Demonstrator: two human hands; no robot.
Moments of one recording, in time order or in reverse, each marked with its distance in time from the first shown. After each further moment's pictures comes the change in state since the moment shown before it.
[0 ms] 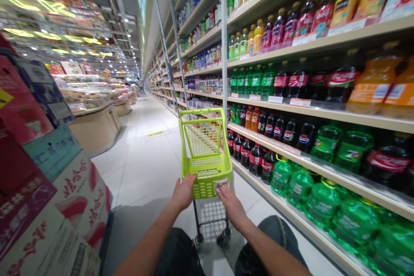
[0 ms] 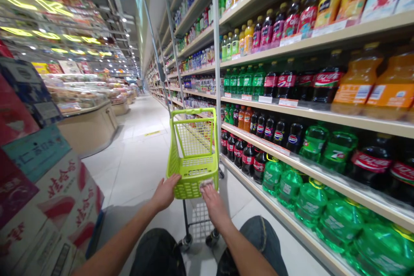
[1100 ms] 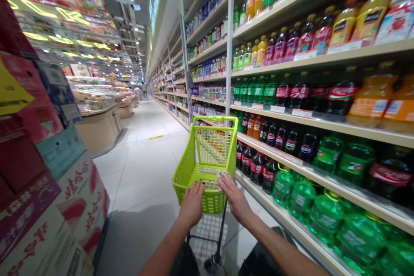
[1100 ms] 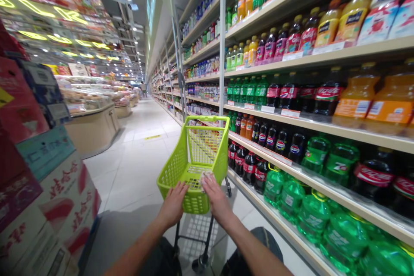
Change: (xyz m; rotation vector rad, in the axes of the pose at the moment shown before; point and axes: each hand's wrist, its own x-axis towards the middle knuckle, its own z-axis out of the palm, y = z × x) left_hand -0.012 0.017 0.020 0.134 0.041 0.084; right_hand 0.053 -0.010 -0.037 0.168 -0.042 -0.035
